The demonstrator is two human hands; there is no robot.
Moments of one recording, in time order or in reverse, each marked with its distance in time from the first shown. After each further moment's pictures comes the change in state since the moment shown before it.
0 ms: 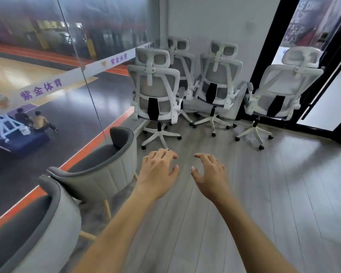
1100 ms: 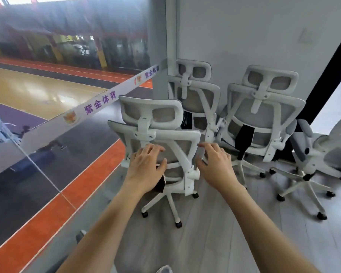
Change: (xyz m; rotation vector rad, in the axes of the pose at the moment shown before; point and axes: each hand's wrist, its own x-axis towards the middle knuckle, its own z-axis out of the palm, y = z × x) left_hand 0.764 -0.314 0.116 0.058 0.073 -0.098; right_hand 0.838 0.049 0.122 0.017 0.037 -0.060
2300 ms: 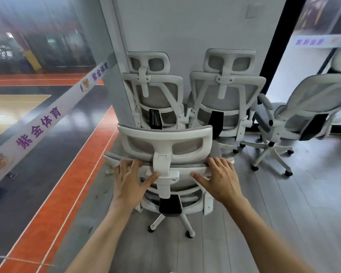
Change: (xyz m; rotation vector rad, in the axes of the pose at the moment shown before) left_hand 0.117 -0.073 0.096 -0.147 -0.074 -0.019; right_hand 0.043 0.087 0.064 -0.256 0.222 0.120
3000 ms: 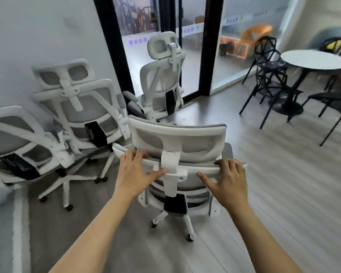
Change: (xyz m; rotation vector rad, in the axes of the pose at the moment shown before) left_hand -0.111 0.334 0.154 -0.232 -0.441 0.720; right_hand -0.301 0.217 -0.183 -0.308 0.428 0.760
